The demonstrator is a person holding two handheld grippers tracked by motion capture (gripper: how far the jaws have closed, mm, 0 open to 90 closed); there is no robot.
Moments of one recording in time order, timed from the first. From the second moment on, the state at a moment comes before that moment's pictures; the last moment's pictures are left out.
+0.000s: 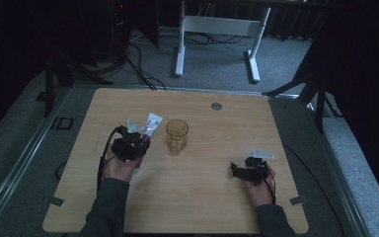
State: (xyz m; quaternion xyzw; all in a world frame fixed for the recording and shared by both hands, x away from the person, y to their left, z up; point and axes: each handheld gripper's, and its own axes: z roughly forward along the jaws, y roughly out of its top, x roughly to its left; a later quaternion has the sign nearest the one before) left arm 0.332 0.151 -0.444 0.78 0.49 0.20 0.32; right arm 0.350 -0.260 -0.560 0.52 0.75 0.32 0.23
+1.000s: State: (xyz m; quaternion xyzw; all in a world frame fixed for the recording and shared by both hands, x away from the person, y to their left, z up) left arm 0.330 0.154 -0.436 0.75 0.49 0.22 0.38; right arm 0.350 -0.260 -0.560 0.52 0.75 0.32 0.23
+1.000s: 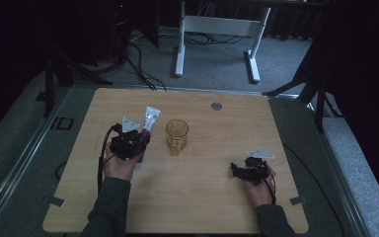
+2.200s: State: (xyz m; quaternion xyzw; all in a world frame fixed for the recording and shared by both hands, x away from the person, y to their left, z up) left arm 0.332 0.157 -0.424 0.73 0.49 0.22 0.43; right arm 0.350 -0.260 -0.560 0.52 0.75 0.32 0.23
